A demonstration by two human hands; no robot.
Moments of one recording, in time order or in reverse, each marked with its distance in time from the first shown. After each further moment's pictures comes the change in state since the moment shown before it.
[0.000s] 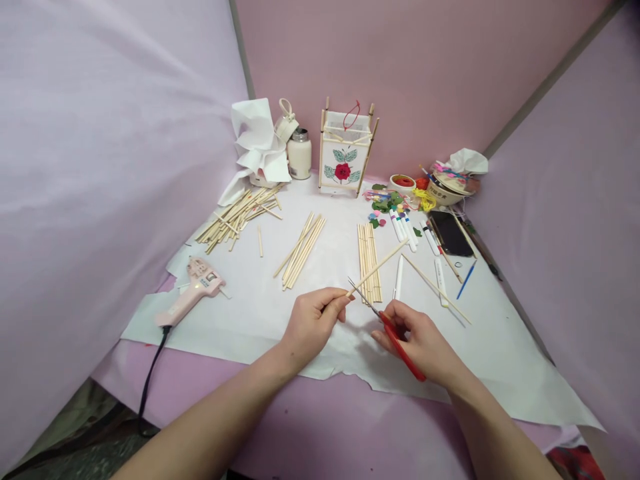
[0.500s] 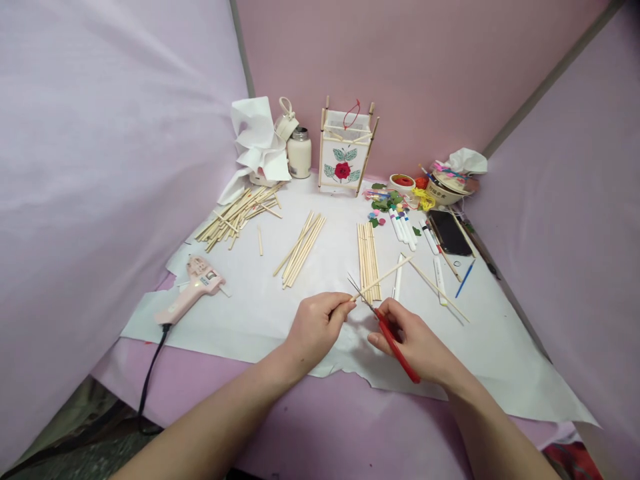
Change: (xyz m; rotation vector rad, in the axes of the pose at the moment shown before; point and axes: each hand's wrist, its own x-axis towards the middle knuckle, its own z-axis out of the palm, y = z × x) left_hand -0.004 -0.002 0.007 0.237 -0.016 0.104; right_hand 0.000 -0.006 0.003 -0.023 -0.065 0.045
